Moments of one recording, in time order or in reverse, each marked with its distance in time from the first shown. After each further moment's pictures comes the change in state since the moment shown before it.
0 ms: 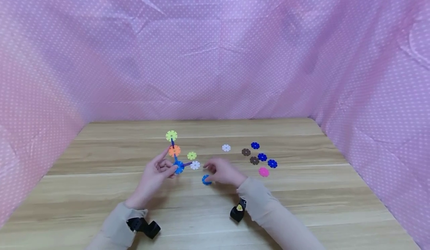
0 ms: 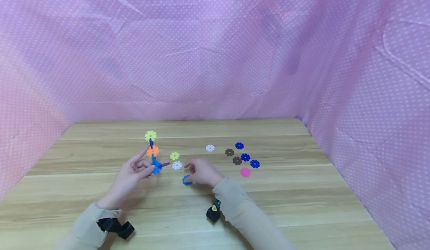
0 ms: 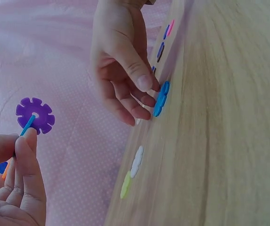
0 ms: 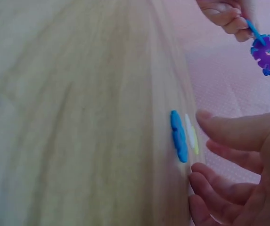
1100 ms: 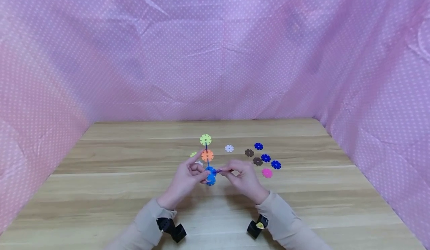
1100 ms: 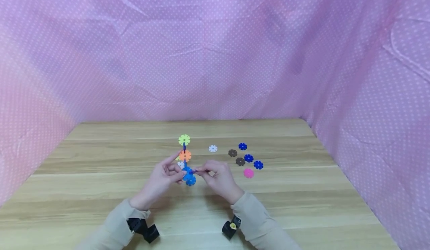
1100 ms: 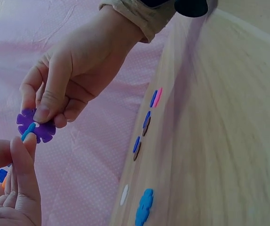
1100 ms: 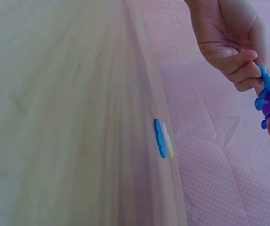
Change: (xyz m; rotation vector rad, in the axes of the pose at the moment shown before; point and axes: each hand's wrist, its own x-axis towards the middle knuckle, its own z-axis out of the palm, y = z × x) left_hand 0.002 0.014 0.067 -0.106 -0.133 -0.021; right_hand -0.045 0.011 -0.005 0.150 0.582 -0.640
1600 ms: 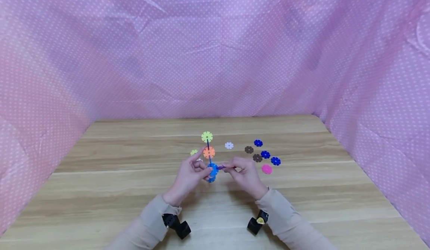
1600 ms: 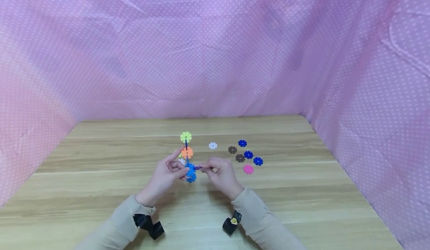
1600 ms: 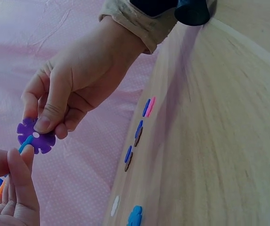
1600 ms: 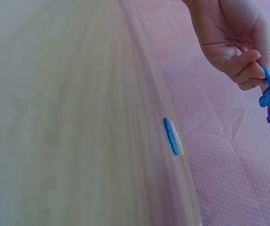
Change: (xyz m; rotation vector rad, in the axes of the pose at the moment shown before) left_hand 0.003 0.002 0.011 -0.007 0.049 -0.023; right_hand 0.003 -0.016 -0.005 0.008 0.075 0.016
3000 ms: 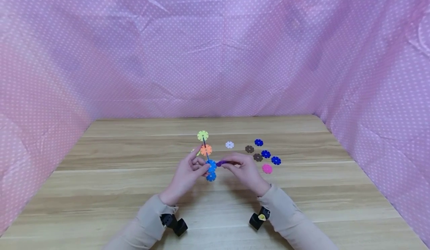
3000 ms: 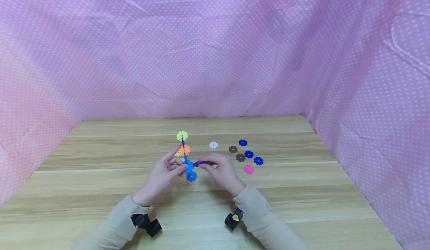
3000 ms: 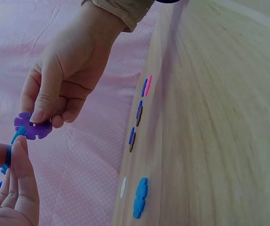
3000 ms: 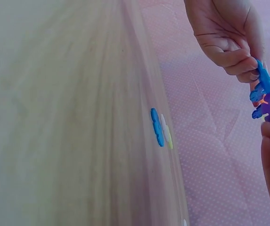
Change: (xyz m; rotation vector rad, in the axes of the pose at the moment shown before) left_hand -0.002 0.000 -0.008 0.029 -0.004 0.094; right_hand 0.002 0.015 -0.003 0.007 -0.145 0.234
